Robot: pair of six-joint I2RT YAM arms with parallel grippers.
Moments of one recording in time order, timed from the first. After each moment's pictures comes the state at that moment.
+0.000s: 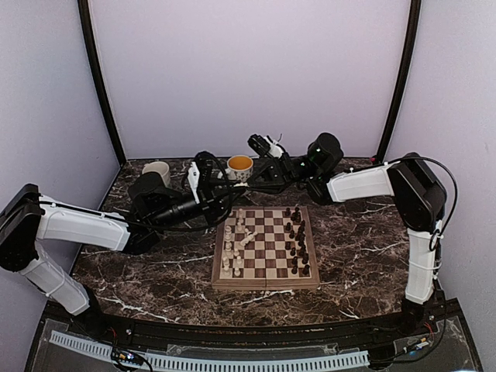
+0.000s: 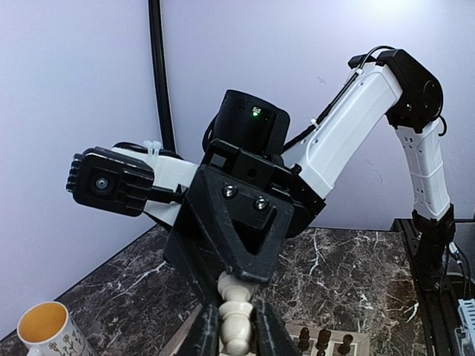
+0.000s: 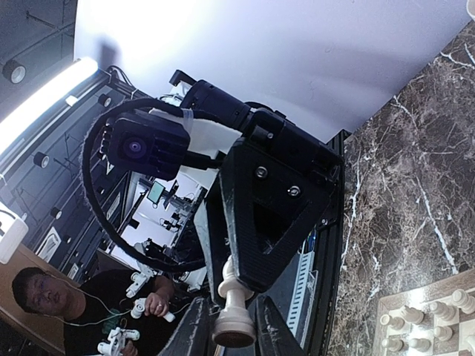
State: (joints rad) left arm -0.83 1.48 0.71 0.91 0.32 0.04; right arm 0.65 2.03 1.32 1.19 -1.43 1.49
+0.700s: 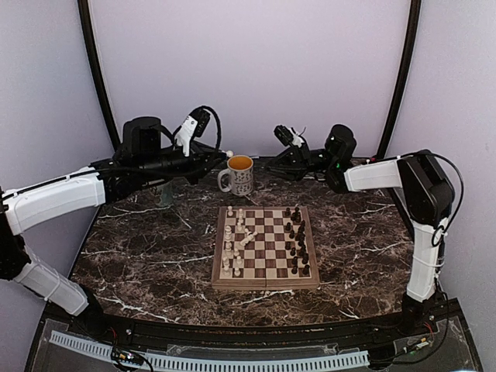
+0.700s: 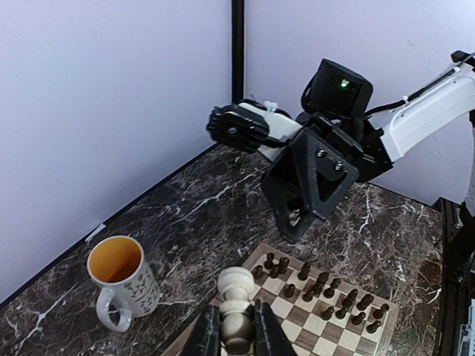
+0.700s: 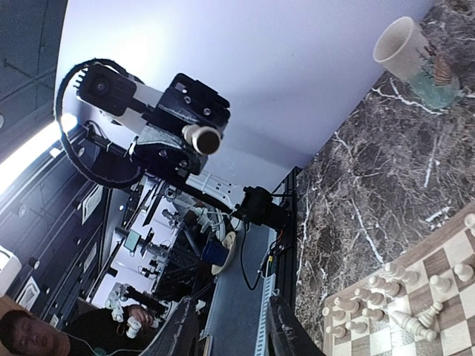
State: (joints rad) left arm -0.69 1.38 1.11 0.07 0.27 0.04; right arm 0.48 2.02 1.32 1.01 -1.41 1.35
